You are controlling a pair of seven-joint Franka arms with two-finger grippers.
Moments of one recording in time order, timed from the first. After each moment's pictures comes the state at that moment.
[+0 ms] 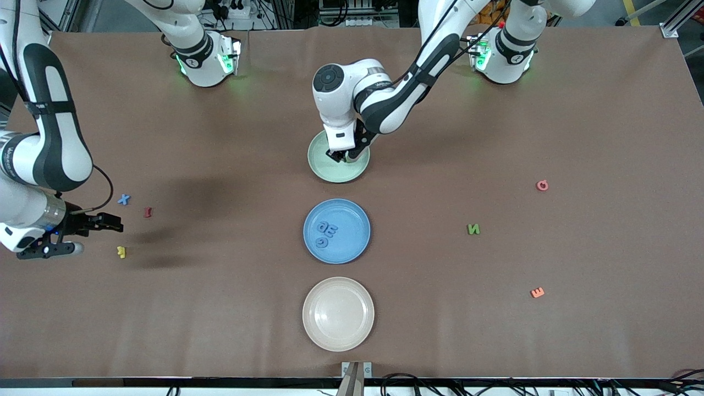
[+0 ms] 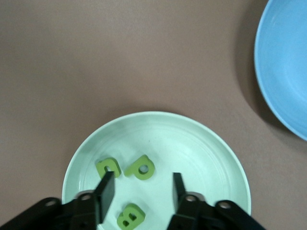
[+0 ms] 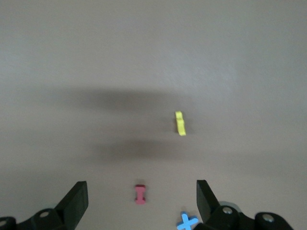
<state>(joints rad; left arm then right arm) -0.75 0.63 -0.30 -1.70 0.28 2.23 -2.06 -0.28 0.42 0.06 -1.79 -0.02 2.18 -0.31</state>
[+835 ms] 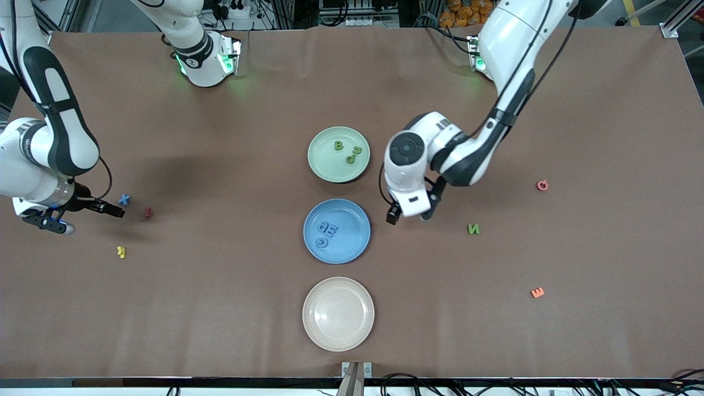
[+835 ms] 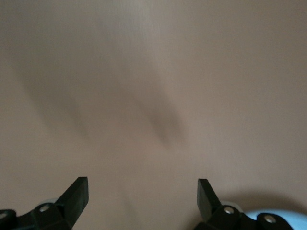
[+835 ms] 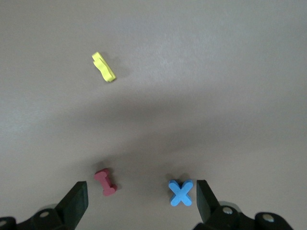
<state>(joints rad) -0.40 0.63 -0.28 -1.68 0.28 2.23 -1.92 -0.41 0.39 0.07 -2.06 -0.02 2.40 0.01</state>
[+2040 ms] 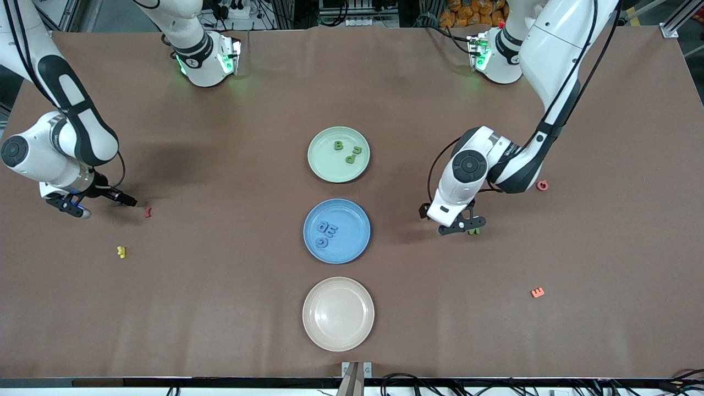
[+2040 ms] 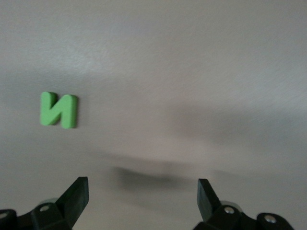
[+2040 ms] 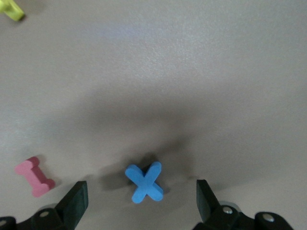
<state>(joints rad) -0.19 0.56 -0.29 -1.95 0.32 2.44 -0.87 -0.48 0.42 0.06 -2.24 -0.02 2.62 0.03</state>
